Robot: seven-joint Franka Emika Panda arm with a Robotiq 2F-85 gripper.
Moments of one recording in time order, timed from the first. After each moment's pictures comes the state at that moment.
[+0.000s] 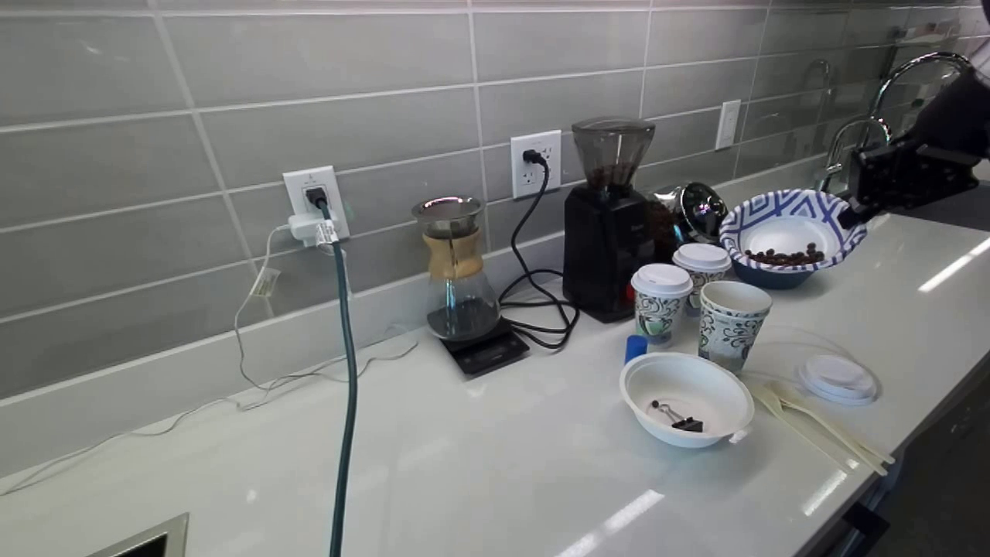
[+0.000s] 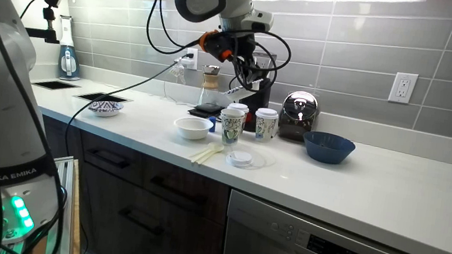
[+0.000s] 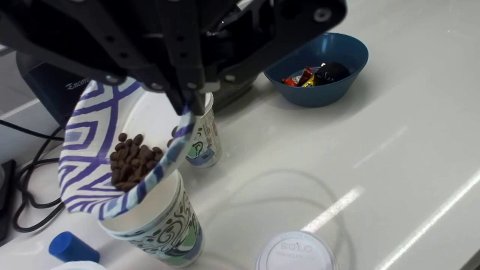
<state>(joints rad) 0.00 -0.20 -0.02 -2.44 0.44 2.69 -0.31</state>
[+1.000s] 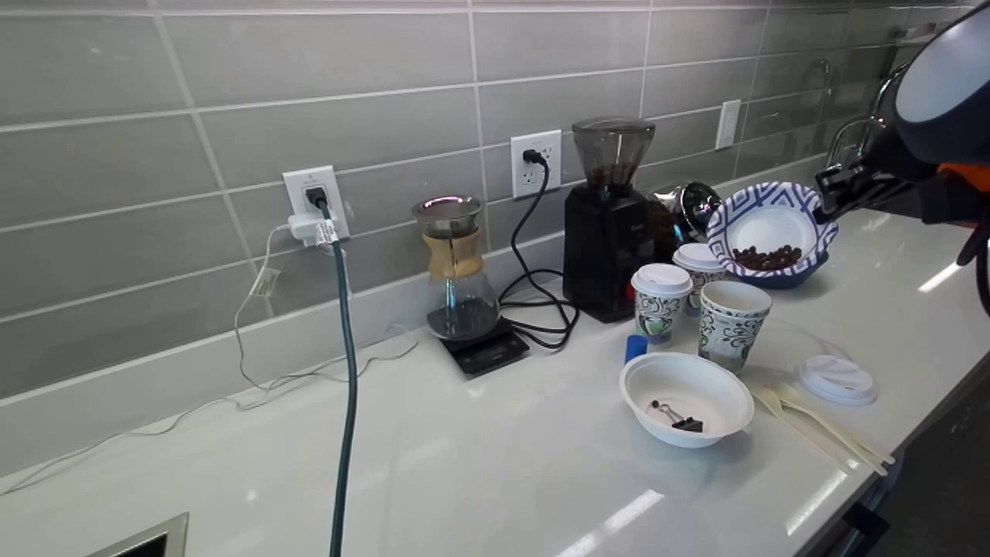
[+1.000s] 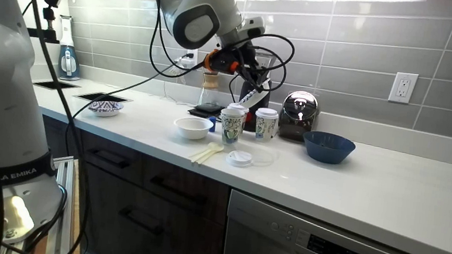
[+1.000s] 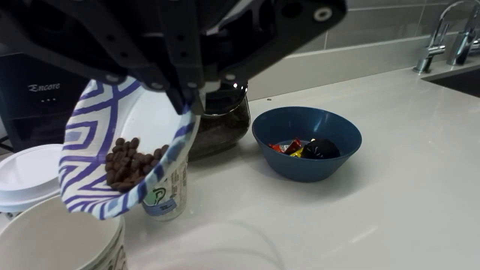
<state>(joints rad) 0.03 -0.08 0.01 -2.50 0.28 3.14 -0.31</state>
